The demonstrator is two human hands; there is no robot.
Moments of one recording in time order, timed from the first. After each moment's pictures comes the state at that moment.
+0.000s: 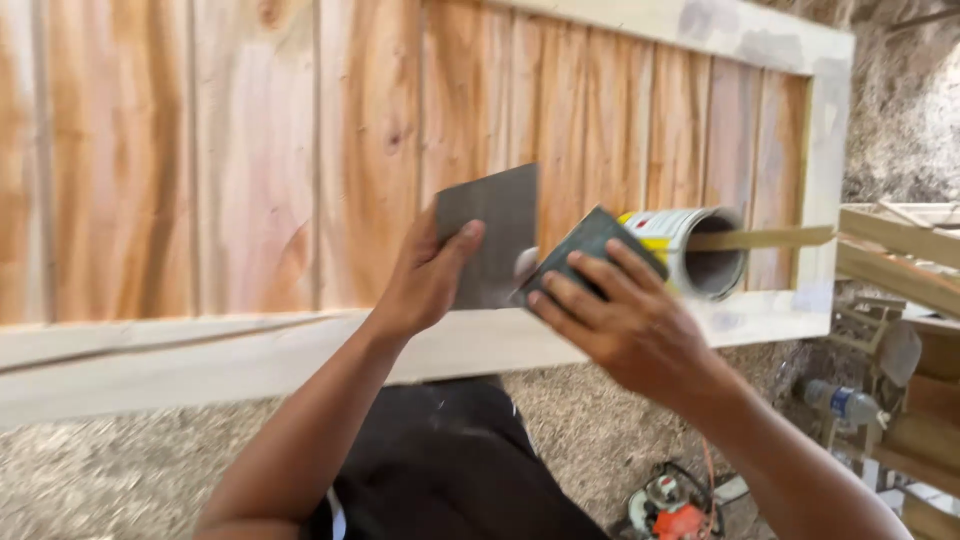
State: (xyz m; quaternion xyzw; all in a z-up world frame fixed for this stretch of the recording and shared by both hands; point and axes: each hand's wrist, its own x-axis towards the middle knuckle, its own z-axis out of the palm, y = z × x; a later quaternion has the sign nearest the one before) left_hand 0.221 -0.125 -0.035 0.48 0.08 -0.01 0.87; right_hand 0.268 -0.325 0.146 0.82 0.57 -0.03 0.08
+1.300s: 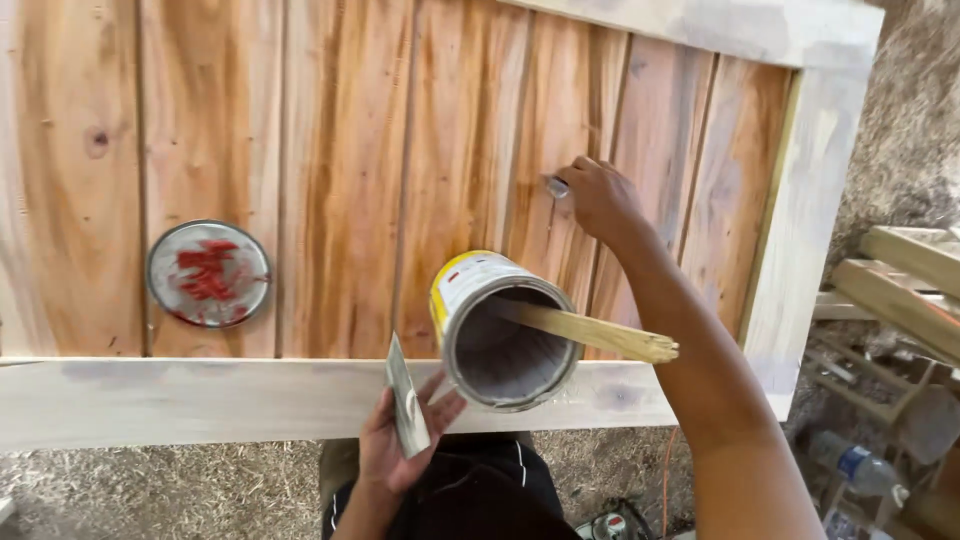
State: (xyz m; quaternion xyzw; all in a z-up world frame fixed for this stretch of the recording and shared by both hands) left_hand 0.192 -0.520 -0.162 -0.19 0.22 0.00 0.96; right_hand 0.604 -0.663 -0.127 0.92 0.28 -0.26 -0.01
